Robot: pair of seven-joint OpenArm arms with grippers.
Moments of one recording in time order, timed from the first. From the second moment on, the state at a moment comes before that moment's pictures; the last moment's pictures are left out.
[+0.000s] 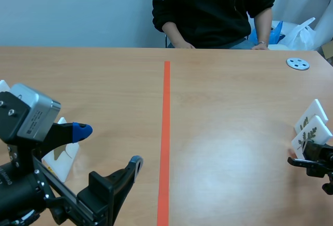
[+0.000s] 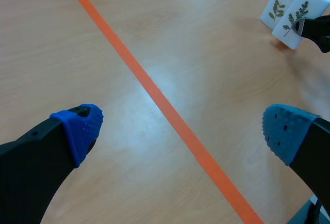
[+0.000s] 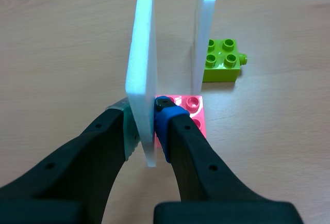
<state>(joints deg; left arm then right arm) 40.1 -18.3 3.8 115.8 -11.0 -24.4 2.8 -13.2 20.1 11.1 62.1 21.4 18.8 12.7</state>
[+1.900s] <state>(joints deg) 40.1 -18.3 3.8 115.8 -11.0 -24.4 2.8 -33.5 22.2 16.6 114.0 20.7 17.8 -4.4</state>
